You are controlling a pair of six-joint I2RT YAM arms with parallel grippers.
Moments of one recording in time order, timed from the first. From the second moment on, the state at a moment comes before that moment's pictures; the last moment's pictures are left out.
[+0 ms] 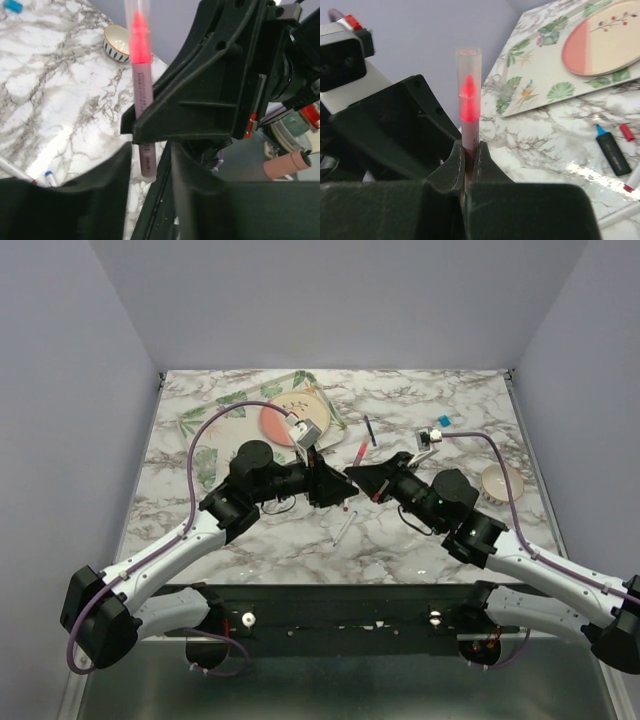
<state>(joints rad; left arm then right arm) -0.71 1.10 0.82 0.20 0.57 -0.54 0.89 0.94 0.70 0.26 0.12 0.77</state>
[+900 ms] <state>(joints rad) -0.72 0.75 0.77 -0.08 -0.12 -0.43 0.85 1.23 0.70 -0.58 0.29 0.73</state>
